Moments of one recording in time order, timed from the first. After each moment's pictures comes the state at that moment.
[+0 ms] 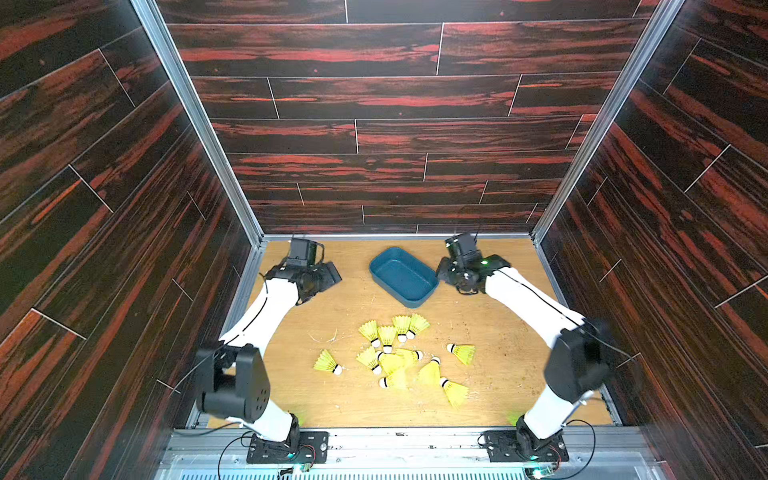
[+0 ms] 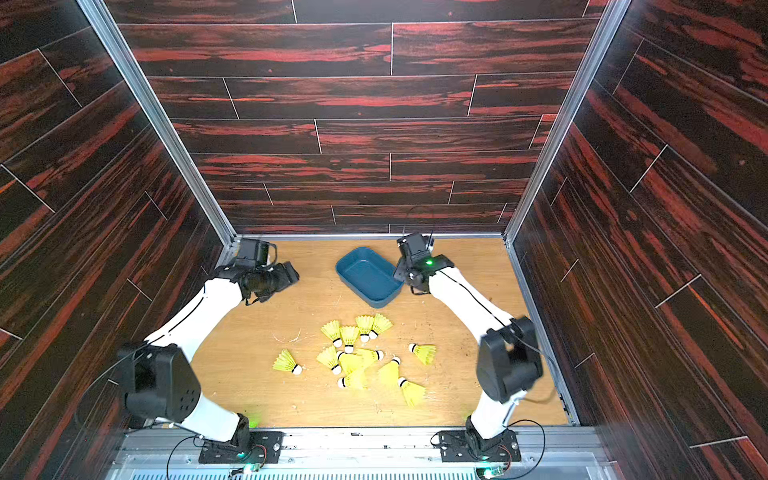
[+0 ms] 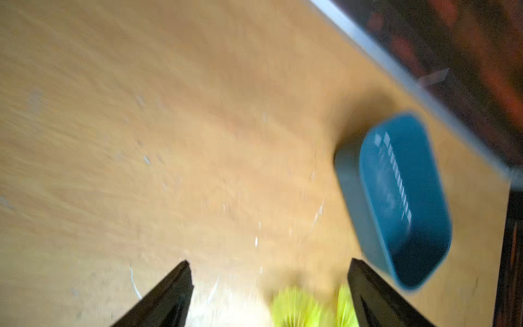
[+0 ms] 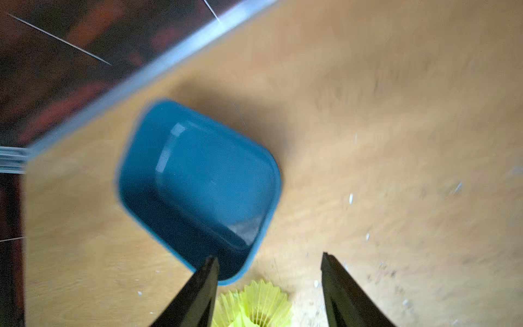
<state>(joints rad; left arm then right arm) -0.12 1.59 1.30 -0.68 0.14 -0.61 0.49 1.78 1.49 -0.69 0.15 0.81</state>
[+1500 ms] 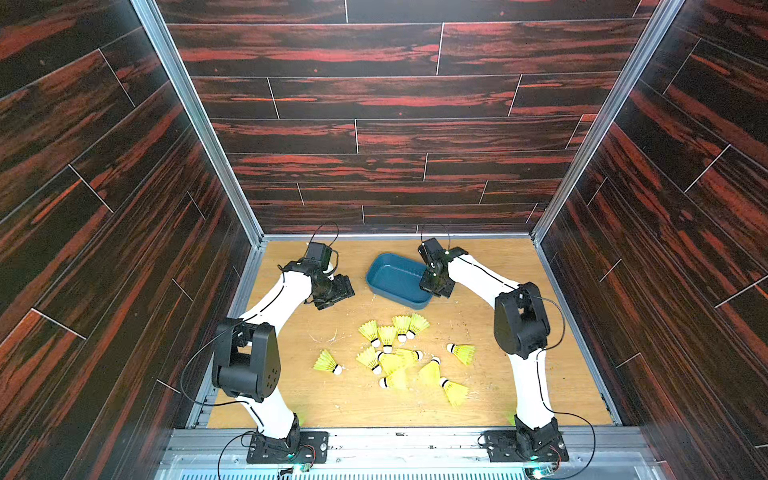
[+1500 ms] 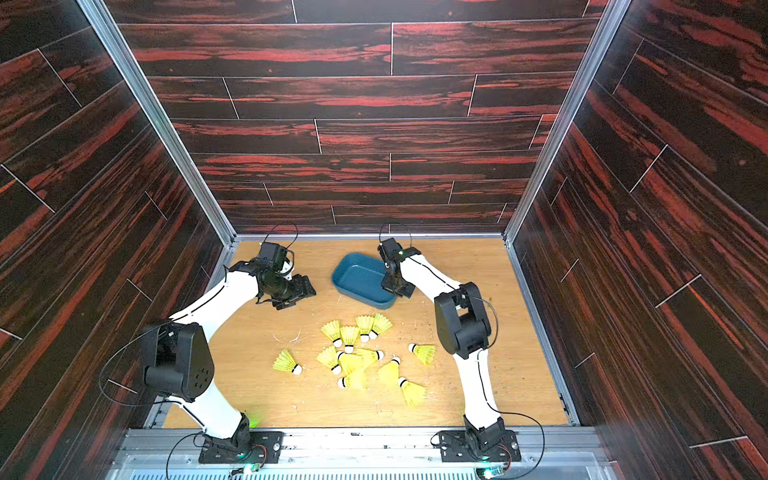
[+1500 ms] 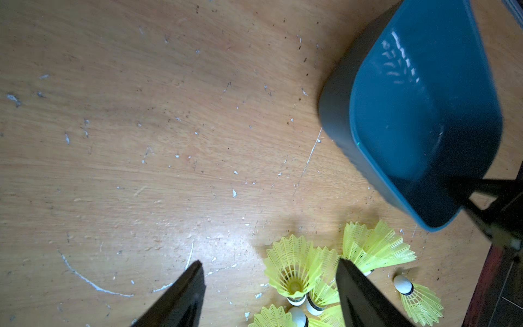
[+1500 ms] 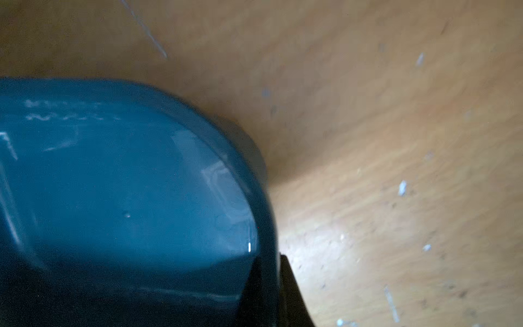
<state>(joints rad) -0.17 1.71 1.33 -0.77 0.28 -0.52 0.50 2.22 1.87 -0.96 0.16 0.85</state>
